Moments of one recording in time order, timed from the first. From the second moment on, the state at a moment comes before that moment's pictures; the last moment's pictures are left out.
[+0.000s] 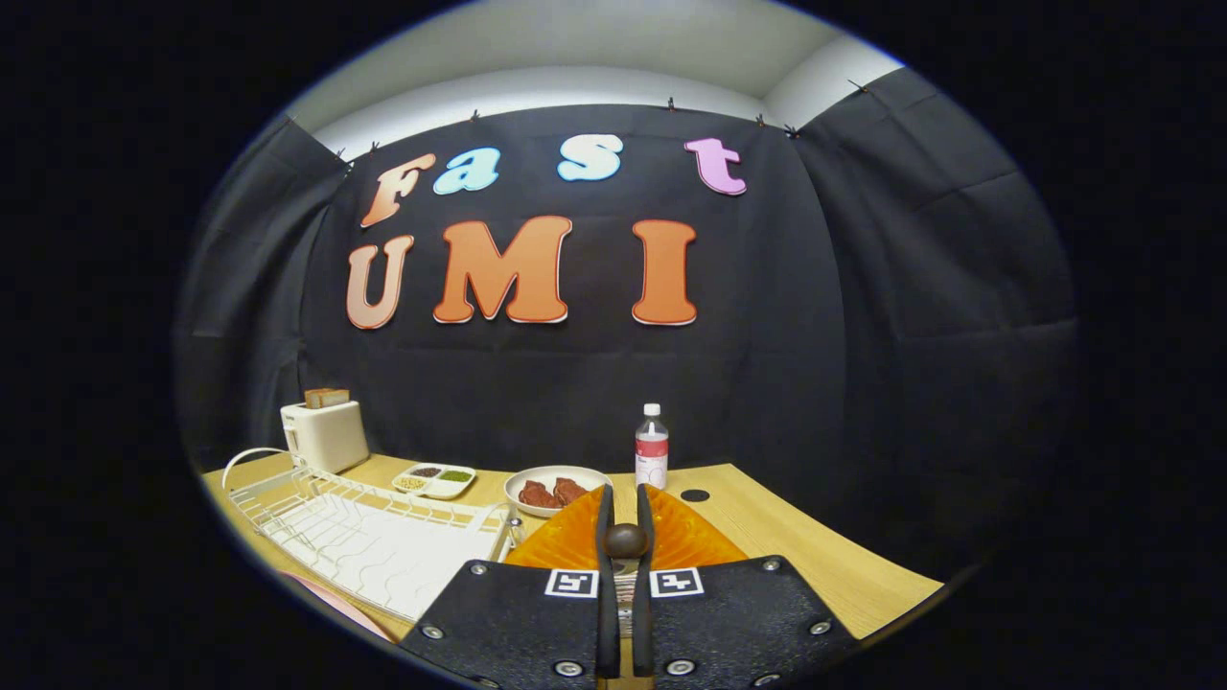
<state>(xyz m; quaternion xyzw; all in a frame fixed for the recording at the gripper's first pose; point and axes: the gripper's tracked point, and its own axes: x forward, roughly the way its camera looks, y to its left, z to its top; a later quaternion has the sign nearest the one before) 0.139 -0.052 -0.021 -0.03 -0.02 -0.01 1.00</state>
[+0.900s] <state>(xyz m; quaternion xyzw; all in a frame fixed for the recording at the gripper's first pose) -0.007 0.143 -0.043 0.00 -0.01 0.14 0.99</state>
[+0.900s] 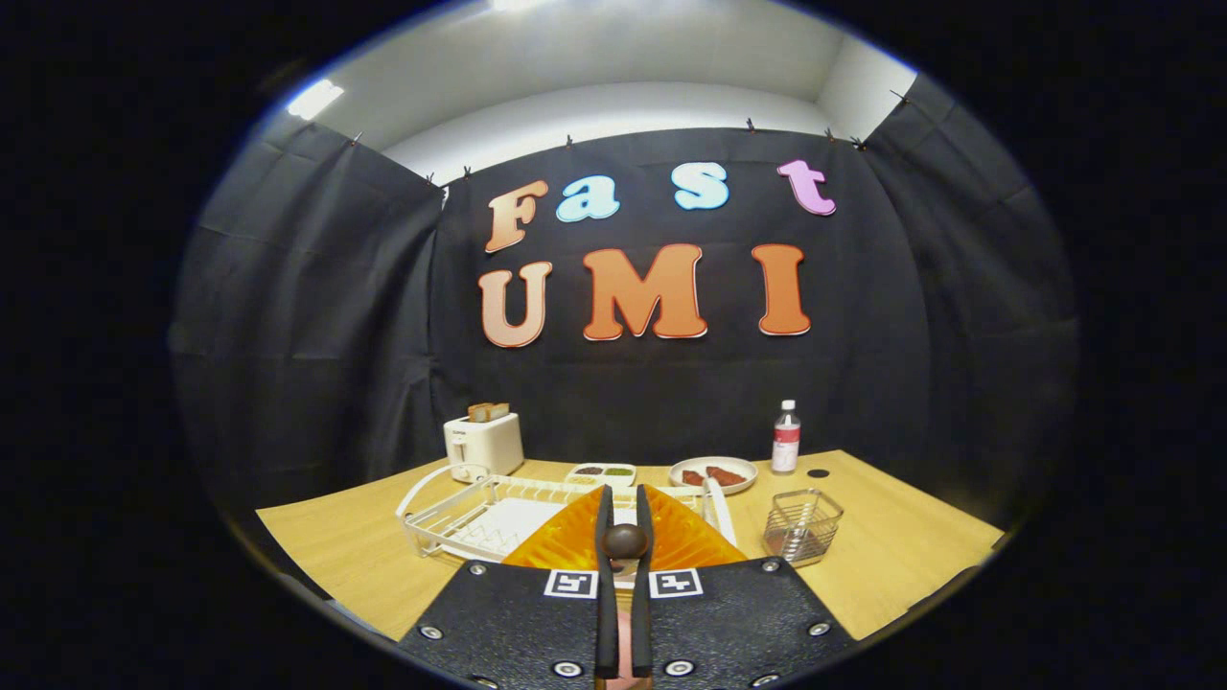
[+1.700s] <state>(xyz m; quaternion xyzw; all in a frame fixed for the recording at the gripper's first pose) -0.012 0.206 -0.140 0.02 0.05 0.17 0.98</state>
